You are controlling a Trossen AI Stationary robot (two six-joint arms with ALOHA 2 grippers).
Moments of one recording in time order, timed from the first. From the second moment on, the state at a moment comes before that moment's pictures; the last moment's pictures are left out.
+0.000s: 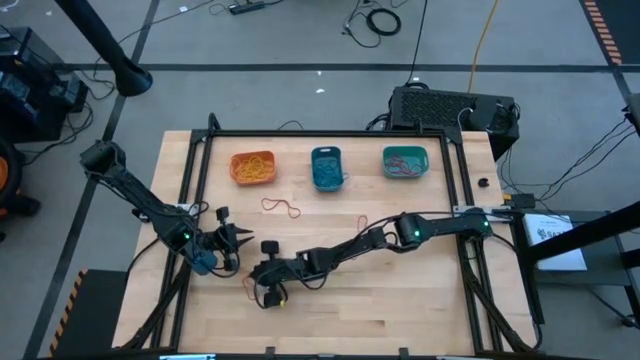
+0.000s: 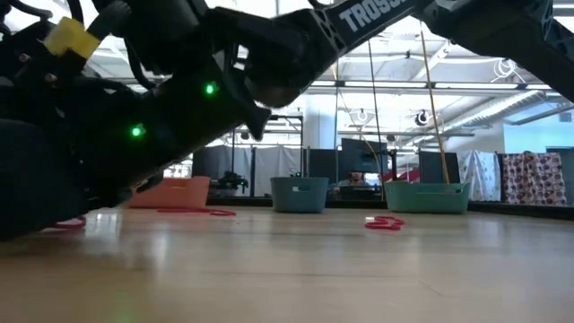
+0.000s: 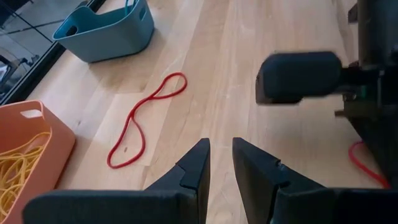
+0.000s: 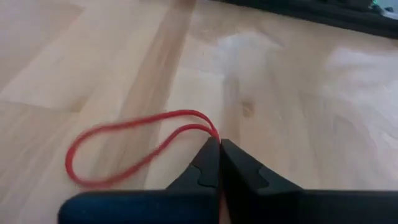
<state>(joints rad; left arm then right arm) -0.74 0.94 0.27 -0.27 -0.83 -0.49 0.24 2.68 2.07 0.09 0.20 -0.02</state>
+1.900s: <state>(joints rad) -0.73 1.50 0.27 0.47 -0.83 -0.59 -0.58 1.24 0.94 -0.65 0.36 -0.07</state>
